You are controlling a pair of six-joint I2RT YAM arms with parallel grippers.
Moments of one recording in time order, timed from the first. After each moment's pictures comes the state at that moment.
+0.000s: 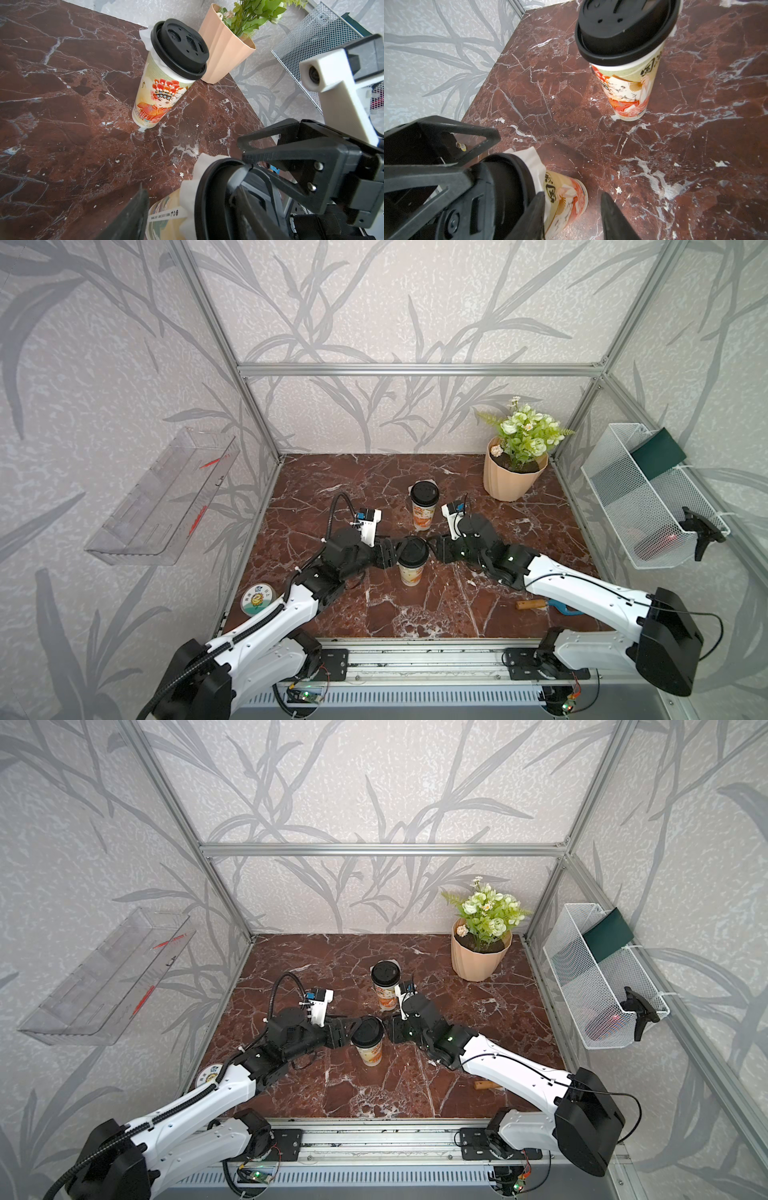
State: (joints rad) left arm -0.58 0.99 0.49 0.11 0.23 -0.52; right arm 0.82 1.26 0.83 -0.17 0.03 0.55
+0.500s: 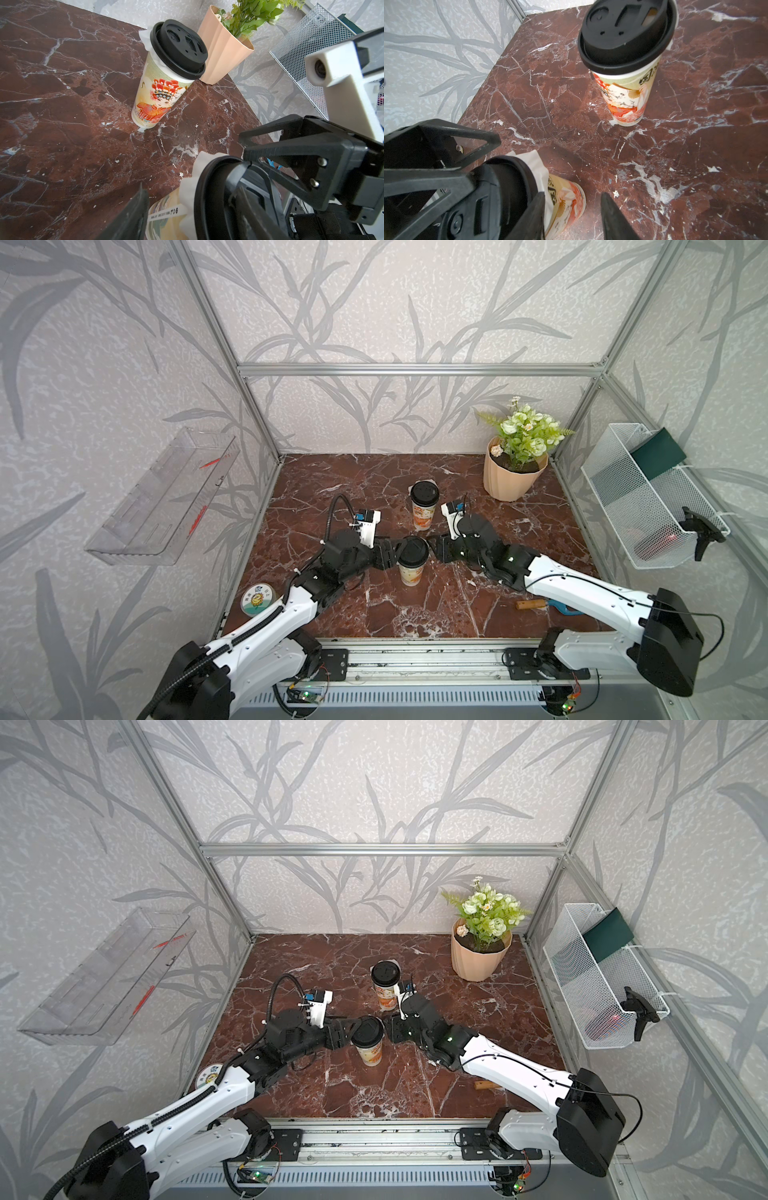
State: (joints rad) left arm -0.58 0.98 0.48 0.12 0.23 -0.51; right arm 0.83 1.26 0.84 -0.17 0.07 0.53
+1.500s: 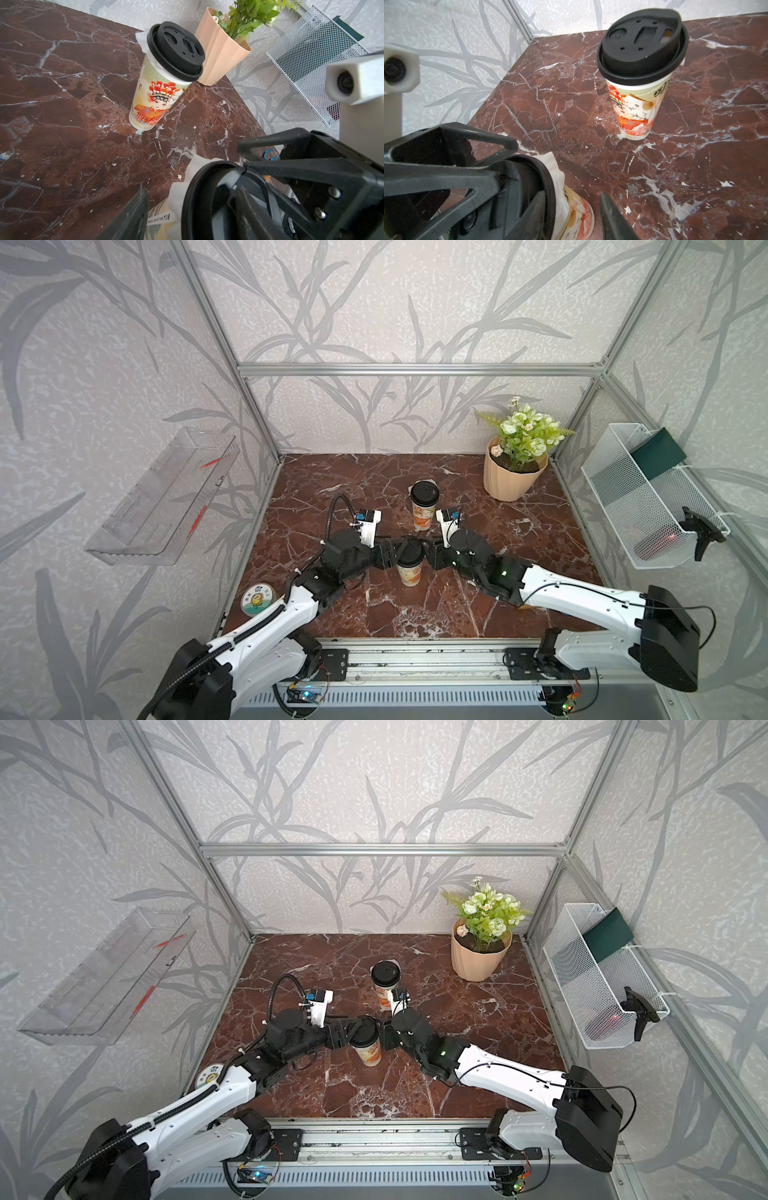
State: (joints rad) left arm -0.58 1.00 0.47 0.15 0.25 -0.52; right arm 0.98 1.27 0.74 0.01 0.26 0.57
